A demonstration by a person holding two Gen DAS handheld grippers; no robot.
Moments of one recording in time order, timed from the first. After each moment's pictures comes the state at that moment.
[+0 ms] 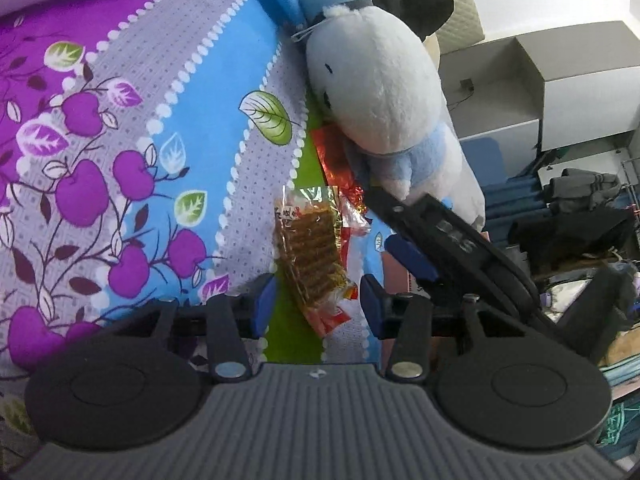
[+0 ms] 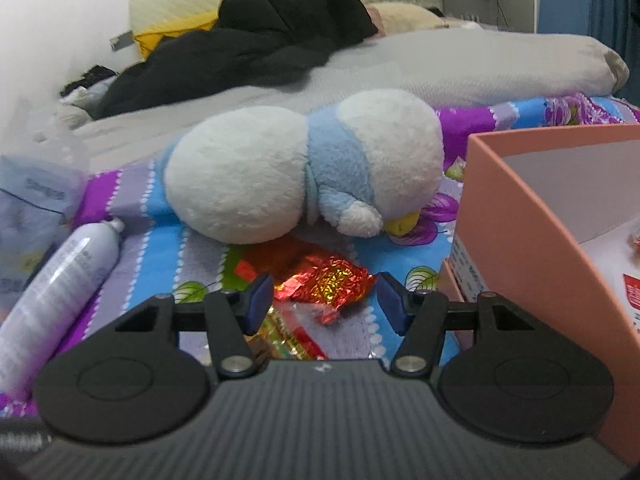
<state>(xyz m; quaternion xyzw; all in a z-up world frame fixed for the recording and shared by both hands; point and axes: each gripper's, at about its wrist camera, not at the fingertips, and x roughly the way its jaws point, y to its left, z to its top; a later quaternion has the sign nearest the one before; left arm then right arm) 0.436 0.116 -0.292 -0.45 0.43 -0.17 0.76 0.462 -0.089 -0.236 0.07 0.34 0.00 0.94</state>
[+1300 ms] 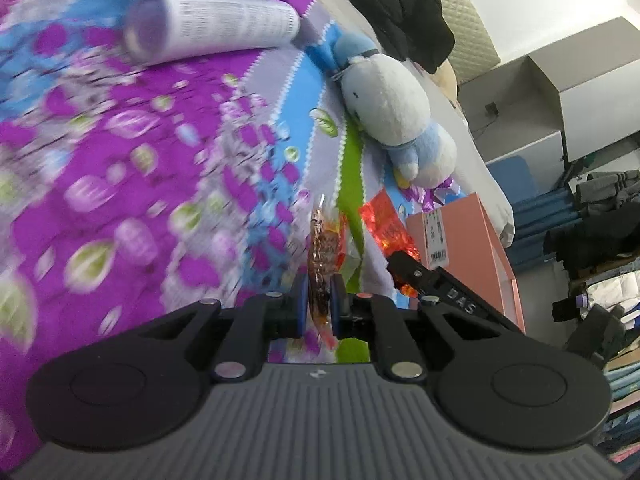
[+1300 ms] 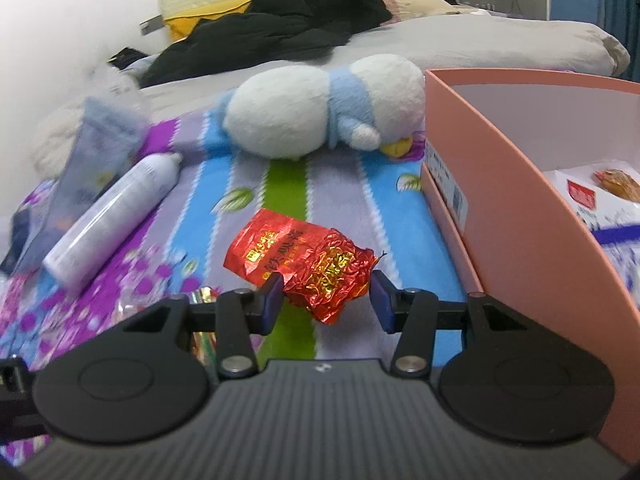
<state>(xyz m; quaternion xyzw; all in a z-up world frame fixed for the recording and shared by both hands) 0.270 0.154 -0.239 -0.41 0.40 -0.09 0.81 0.325 -0.094 -0.222 0.07 0.35 0.06 0.93</state>
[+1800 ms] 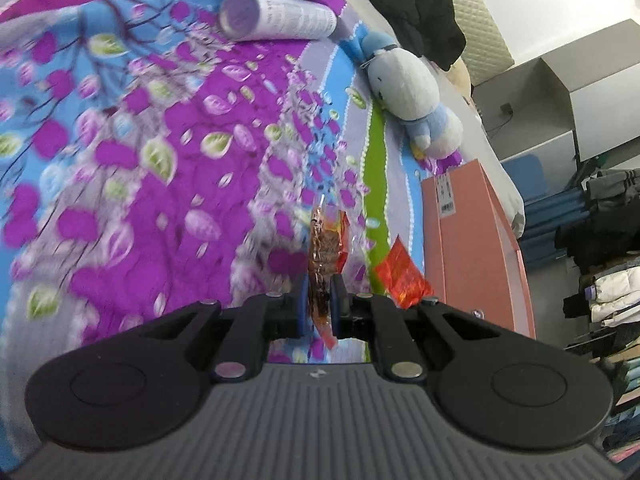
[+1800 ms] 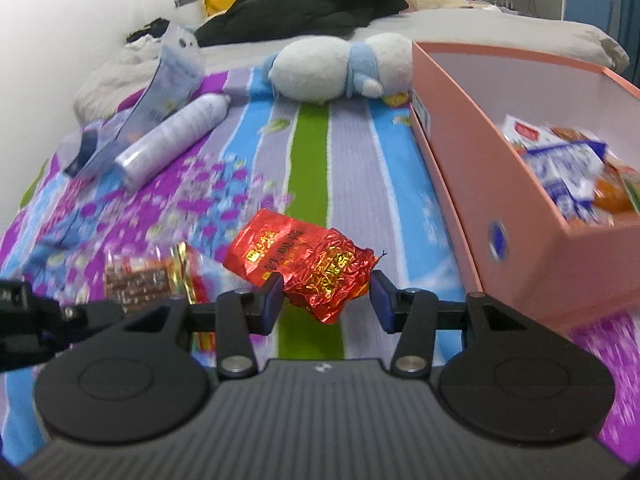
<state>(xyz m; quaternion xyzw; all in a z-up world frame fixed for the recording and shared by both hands) 0.155 0.167 -0.228 -0.40 0.41 -0.06 0.81 0.196 -0.104 -0.212 0.04 0.38 0.09 0.92</state>
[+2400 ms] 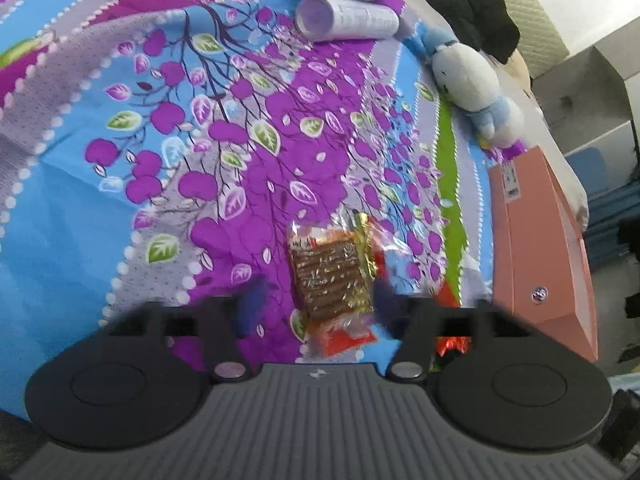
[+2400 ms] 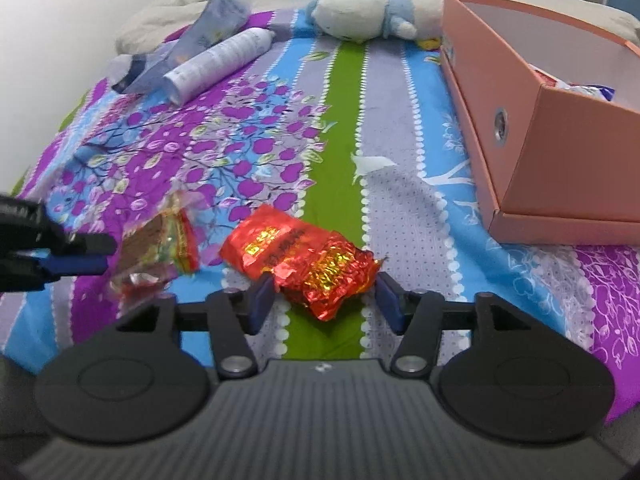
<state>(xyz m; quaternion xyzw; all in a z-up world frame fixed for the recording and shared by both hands) 0.117 0.175 -0.222 -0.34 0.45 0.04 0.82 0.148 -0.111 -0.230 0.00 0.42 0.16 0.89</state>
